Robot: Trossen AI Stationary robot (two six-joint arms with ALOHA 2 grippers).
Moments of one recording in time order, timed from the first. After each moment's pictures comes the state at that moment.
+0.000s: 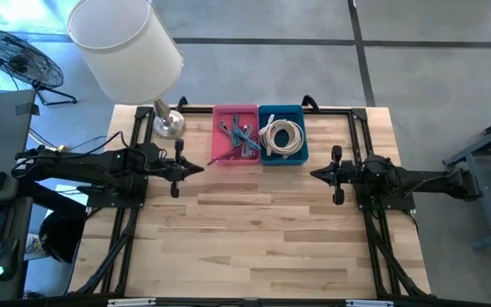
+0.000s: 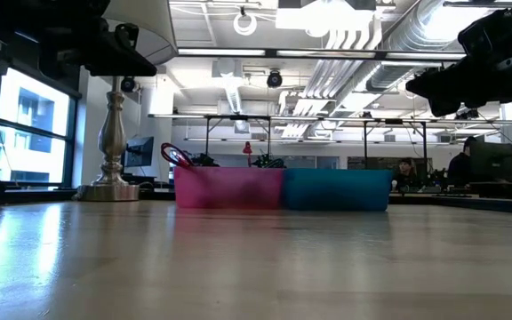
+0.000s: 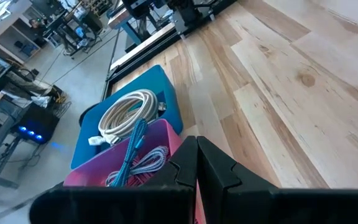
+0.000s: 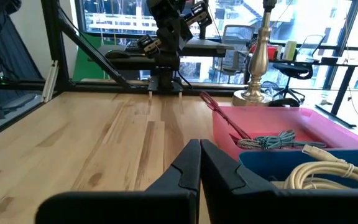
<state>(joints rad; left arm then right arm) 0.06 0.66 0.44 -0.08 -0.05 0.60 -0.12 0.23 0.01 0.20 -0.06 -0.05</state>
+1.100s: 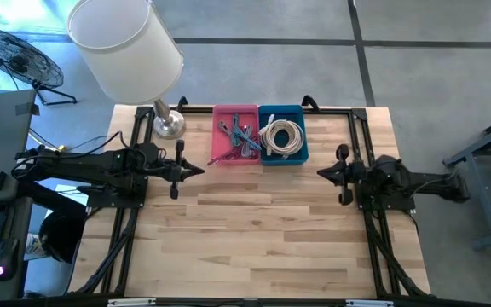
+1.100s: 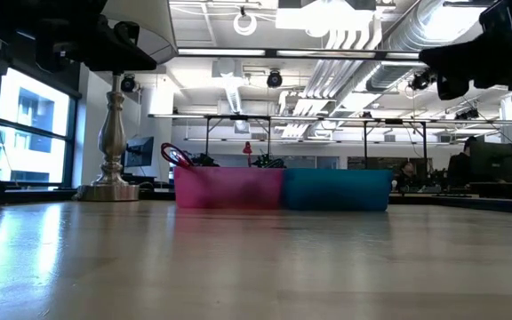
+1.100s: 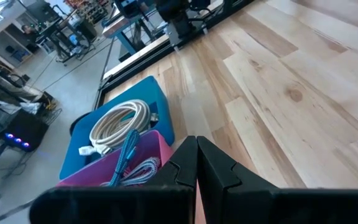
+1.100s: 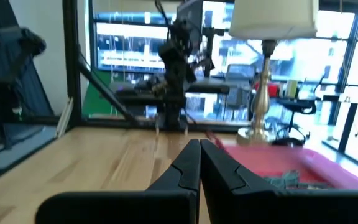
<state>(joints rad) 0.06 0.66 0.44 -0.06 -0.01 0.57 -0.08 0.03 0.01 0.15 -0.06 -0.05</state>
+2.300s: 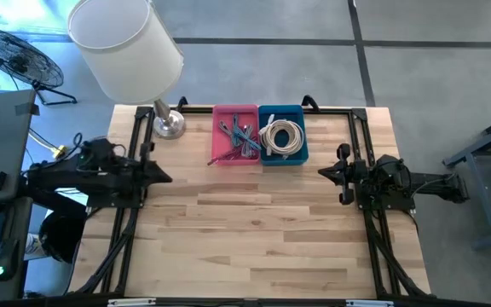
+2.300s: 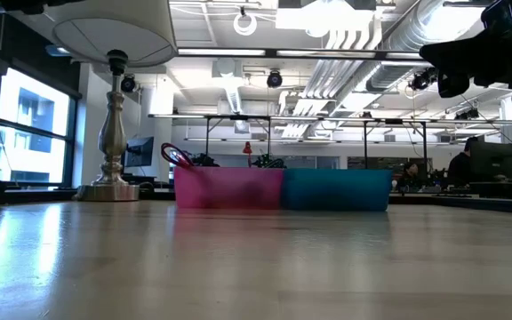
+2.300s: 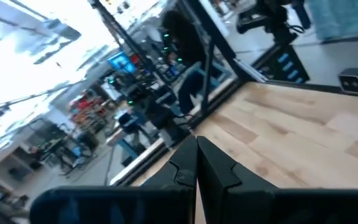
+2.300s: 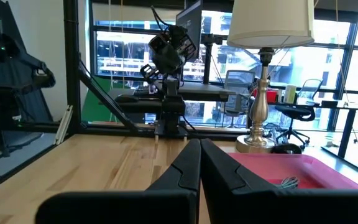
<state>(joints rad) 0.06 0.16 0.44 -0.25 0.31 0.68 -0.08 0.01 0.01 0.17 -0.06 -0.05</state>
